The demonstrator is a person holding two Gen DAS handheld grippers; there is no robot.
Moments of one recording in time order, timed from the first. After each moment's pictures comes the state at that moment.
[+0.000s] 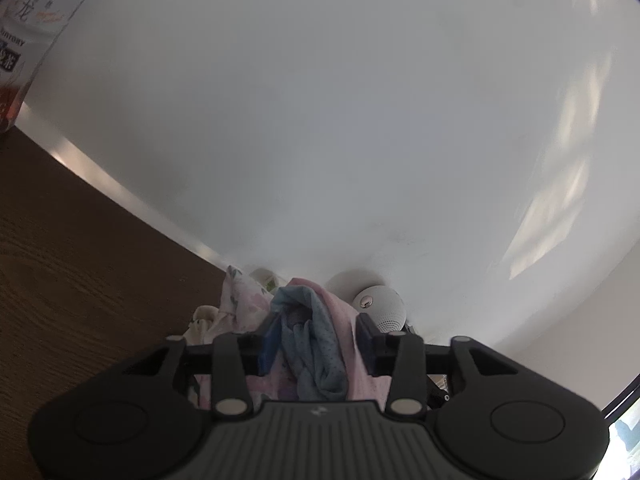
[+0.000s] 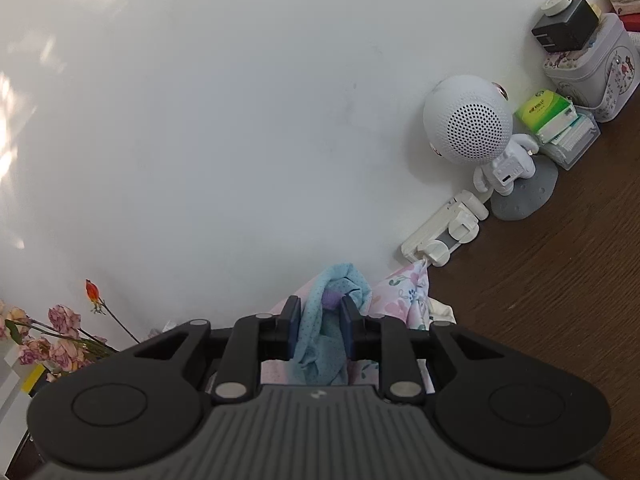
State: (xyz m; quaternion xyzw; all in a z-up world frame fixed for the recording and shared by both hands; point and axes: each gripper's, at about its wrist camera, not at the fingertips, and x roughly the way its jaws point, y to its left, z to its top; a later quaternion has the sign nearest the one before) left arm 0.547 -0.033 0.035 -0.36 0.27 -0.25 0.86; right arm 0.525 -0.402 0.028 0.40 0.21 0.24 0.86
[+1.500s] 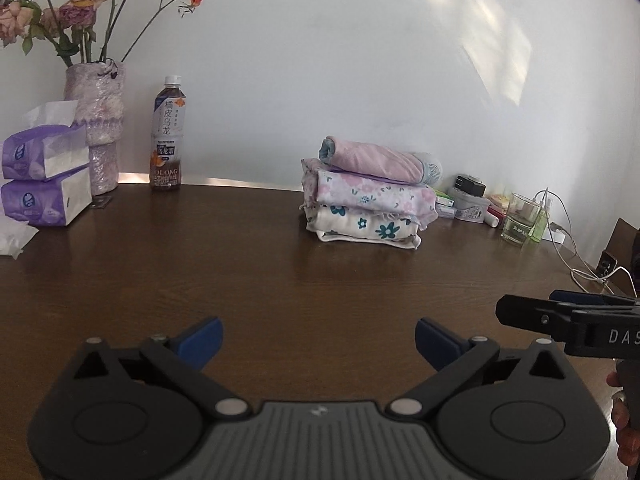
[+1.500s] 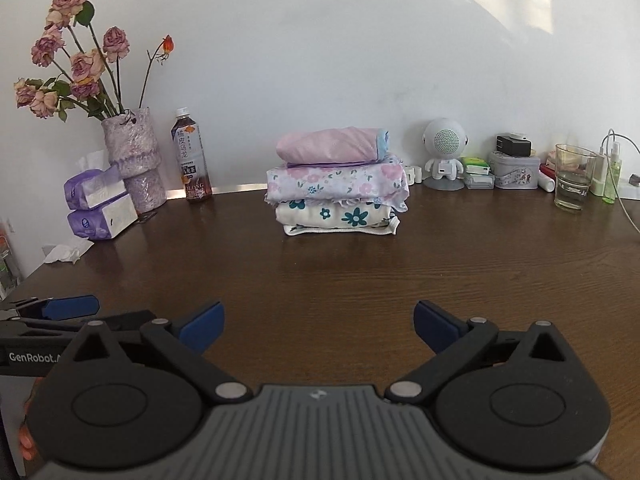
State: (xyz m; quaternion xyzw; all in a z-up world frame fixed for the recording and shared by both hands) left arm 0.189 -0.057 0.027 -0.05 0.25 -0.10 0.96; right arm 0.194 -0.289 0.051 0.03 0.25 0.12 0.96
